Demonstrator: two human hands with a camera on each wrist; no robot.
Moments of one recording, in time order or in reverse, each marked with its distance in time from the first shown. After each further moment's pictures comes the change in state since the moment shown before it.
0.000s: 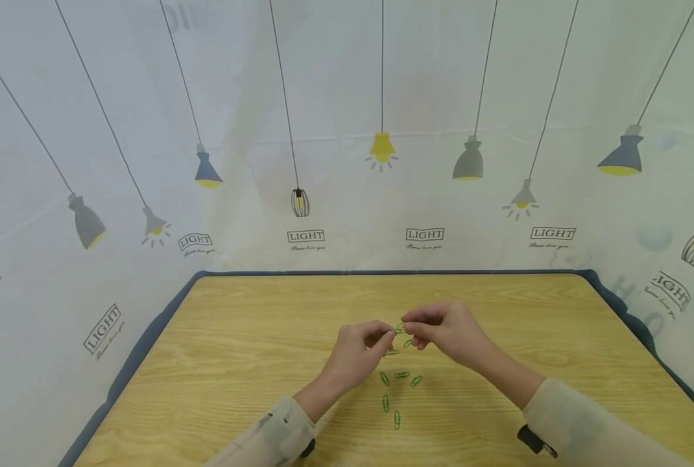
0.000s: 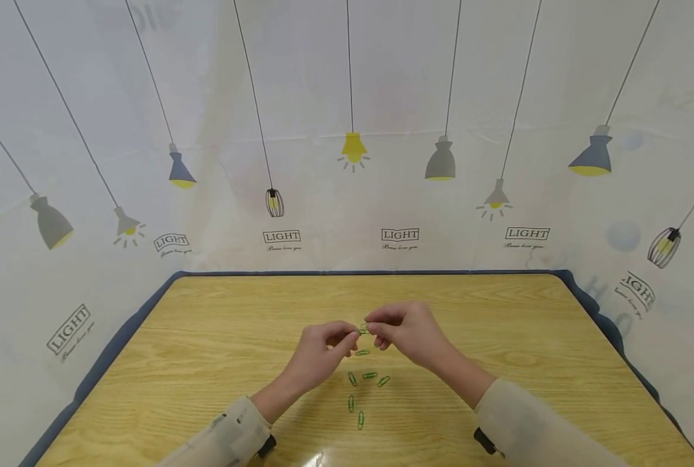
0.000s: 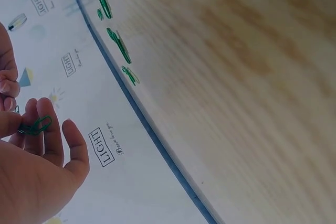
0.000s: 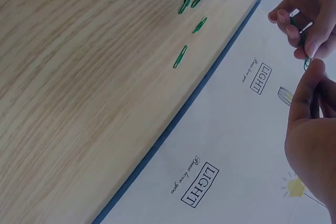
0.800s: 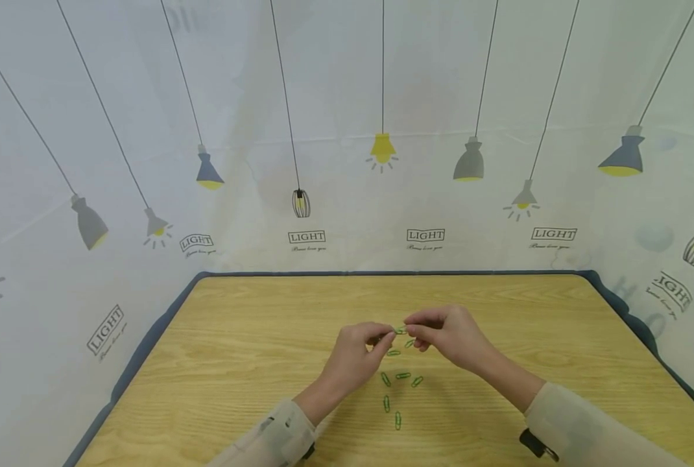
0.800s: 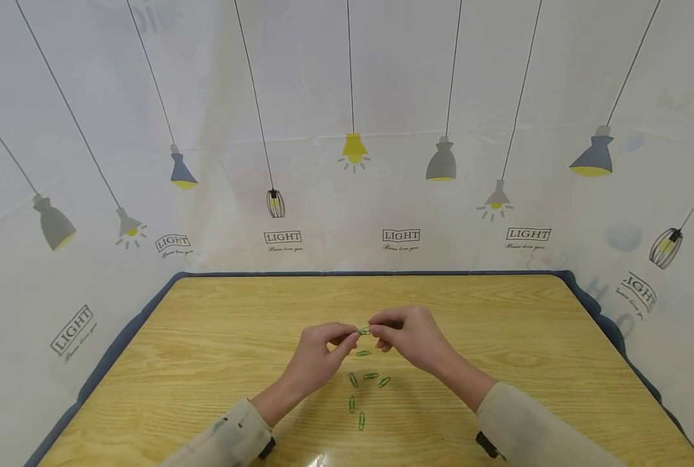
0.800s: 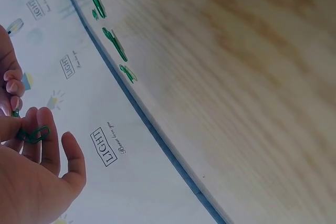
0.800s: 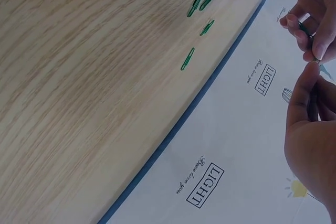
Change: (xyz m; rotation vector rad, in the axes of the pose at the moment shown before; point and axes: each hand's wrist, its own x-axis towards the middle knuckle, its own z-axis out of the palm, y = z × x) left_hand -0.003 0.004 0.000 0.207 0.066 0.126; right_hand -0.002 0.004 0.002 -0.077 0.017 0.041
